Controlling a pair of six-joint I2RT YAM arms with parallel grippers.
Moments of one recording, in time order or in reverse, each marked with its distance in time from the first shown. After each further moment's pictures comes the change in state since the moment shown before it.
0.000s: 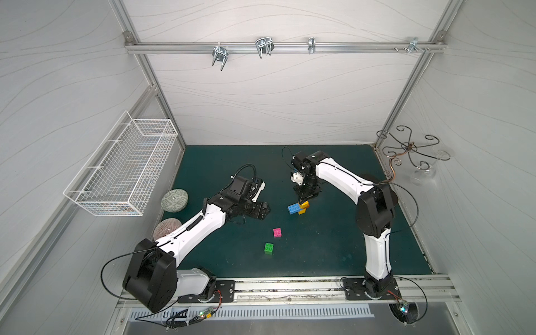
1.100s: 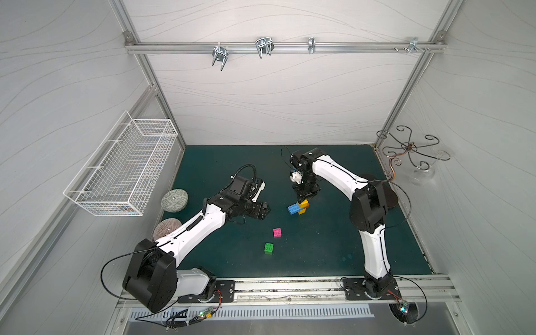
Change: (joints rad) left arm 0.000 0.000 0.000 0.000 0.000 0.001; right arm -0.006 0.086 0.103 -0.077 -0.004 0.012
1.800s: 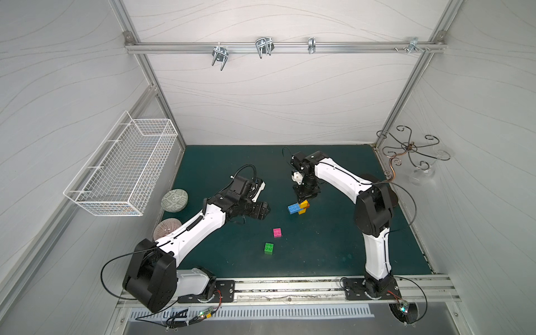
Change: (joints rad) left arm 0.000 0.000 0.000 0.000 0.000 0.000; right arm 0.003 -0.068 -0.126 0.102 0.001 0.107
